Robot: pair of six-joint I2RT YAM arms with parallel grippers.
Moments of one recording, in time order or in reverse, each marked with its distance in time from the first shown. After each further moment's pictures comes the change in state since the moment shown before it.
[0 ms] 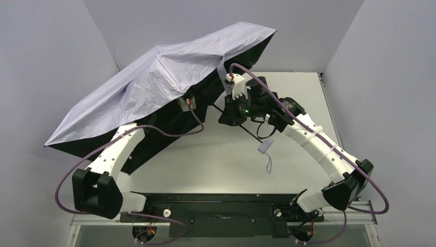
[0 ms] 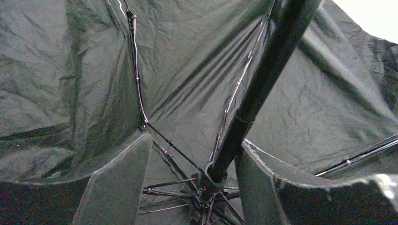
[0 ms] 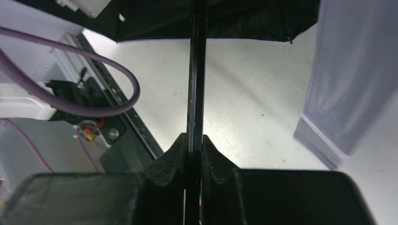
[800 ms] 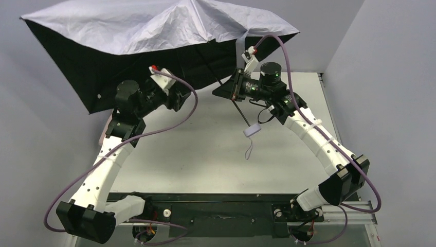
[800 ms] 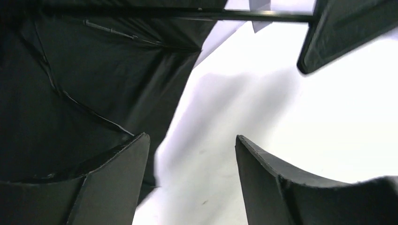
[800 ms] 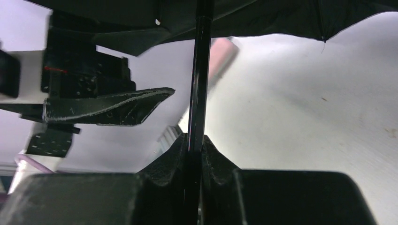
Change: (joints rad) left arm -0.018 -0.233 0.045 -0.263 0.029 -1.112; right arm -0.142 0.037 -0.042 0.473 -0.181 0.518
